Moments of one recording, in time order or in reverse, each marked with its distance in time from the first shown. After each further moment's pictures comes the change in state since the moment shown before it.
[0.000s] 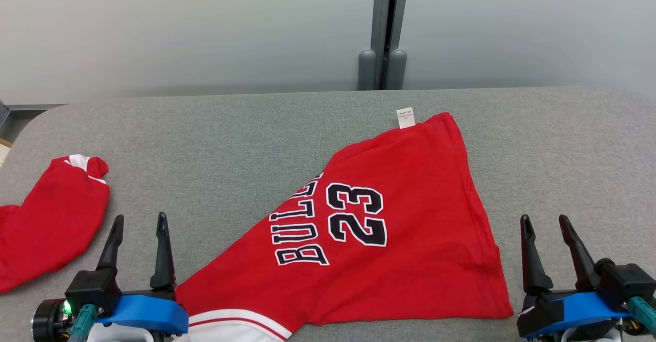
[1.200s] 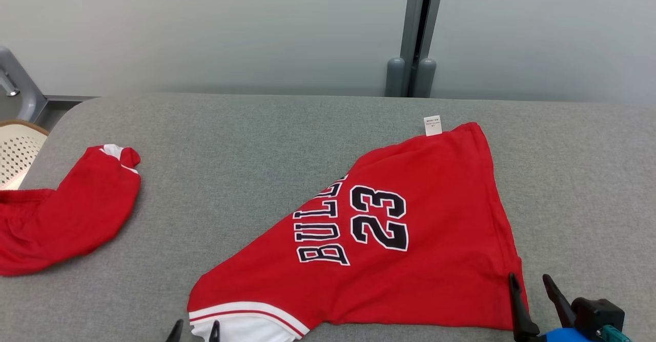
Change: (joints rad) left arm 0.217 -0.020 -0.120 0.115 -0.013 -0.046 0.000; right arm 0.019 -0.002 0.004 0.257 -0.004 0.000 0.000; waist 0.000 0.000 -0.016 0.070
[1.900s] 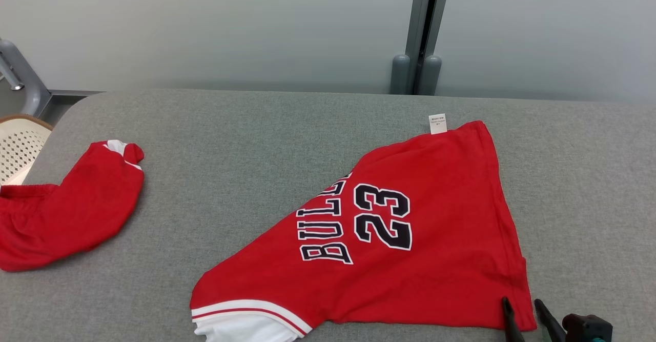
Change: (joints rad) left arm 0.014 0.016 -0.092 0.118 -0.103 -0.003 0.000; right arm -0.003 -0.002 0.018 0.124 0.022 0.000 0.000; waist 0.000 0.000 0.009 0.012
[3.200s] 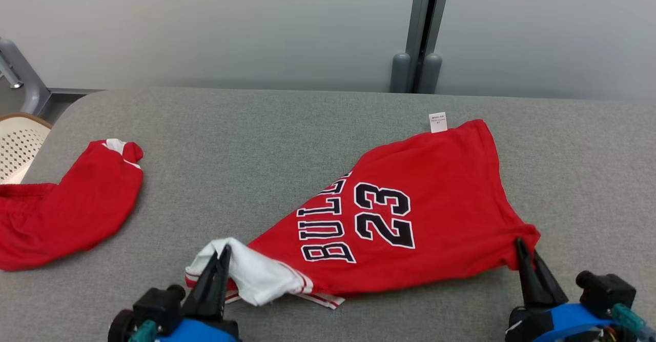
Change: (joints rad) left arm -0.173 0.030 -0.072 -0.191 -0.063 0.001 0.000; right arm -0.006 -0.039 0.093 -0.261 0.122 0.000 -0.002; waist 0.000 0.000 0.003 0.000
